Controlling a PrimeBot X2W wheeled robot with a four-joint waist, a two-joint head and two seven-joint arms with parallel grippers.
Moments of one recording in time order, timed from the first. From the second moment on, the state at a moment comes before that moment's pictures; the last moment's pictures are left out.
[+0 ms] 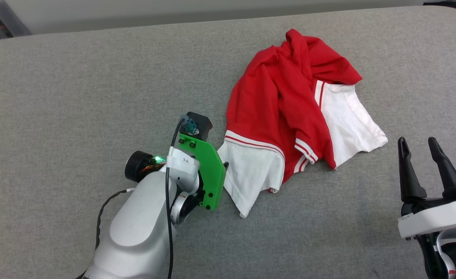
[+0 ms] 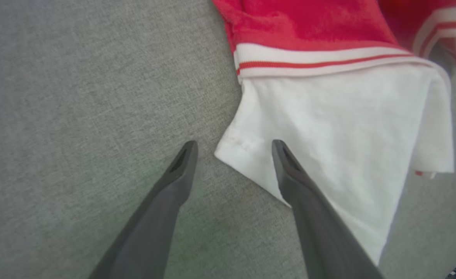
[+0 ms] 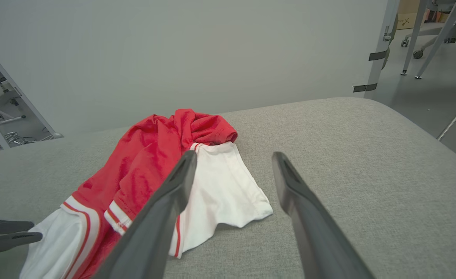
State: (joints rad) left arm -0.54 0.10 -0.44 0.42 -0.38 -0.07 0.61; right arm -0.05 -0.17 -0.04 -0.10 0.35 0.13 -0.09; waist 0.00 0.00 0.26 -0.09
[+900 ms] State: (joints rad) left arm -0.60 0.32 -0.39 0.48 -0.45 -0.11 0.64; right arm -0.06 -0.17 -0.02 -0.07 0.32 0.13 -0.09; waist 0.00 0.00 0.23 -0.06
